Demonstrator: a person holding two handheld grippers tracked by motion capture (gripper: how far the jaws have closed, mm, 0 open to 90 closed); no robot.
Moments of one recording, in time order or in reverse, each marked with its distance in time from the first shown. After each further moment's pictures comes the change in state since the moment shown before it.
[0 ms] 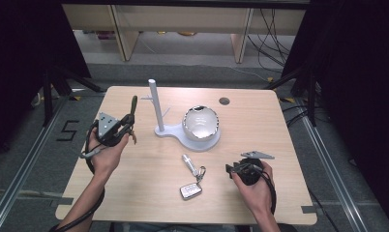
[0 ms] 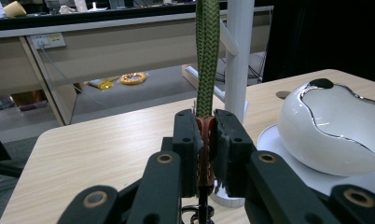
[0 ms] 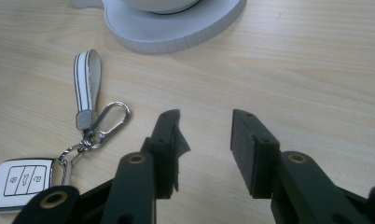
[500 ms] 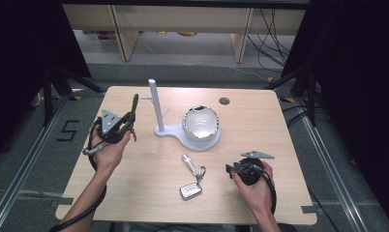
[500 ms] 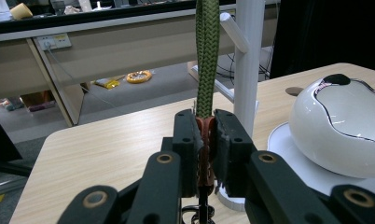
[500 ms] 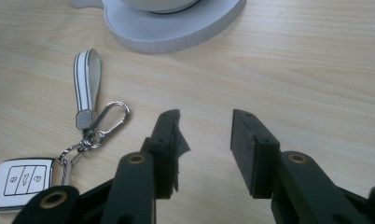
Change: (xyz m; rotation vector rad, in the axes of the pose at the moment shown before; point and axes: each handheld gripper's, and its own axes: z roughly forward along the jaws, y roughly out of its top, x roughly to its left) left arm 0.000 0.002 0.010 0.011 0.019 0.032; right arm 0.000 0.000 -0.001 0.004 0.009 0.001
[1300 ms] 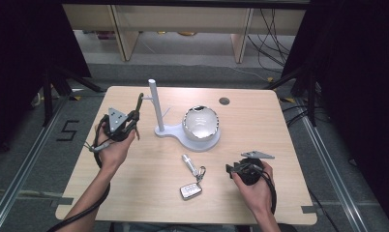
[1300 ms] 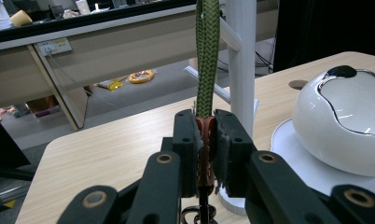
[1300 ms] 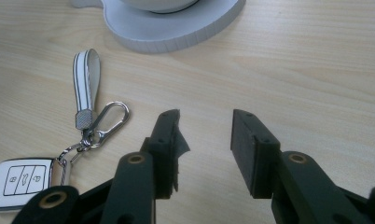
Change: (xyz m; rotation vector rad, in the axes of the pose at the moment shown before) left arm -0.009 0.002 0.012 0.013 0.005 0.053; right arm 0.000 0.000 0.000 -0.002 -0.002 0.005
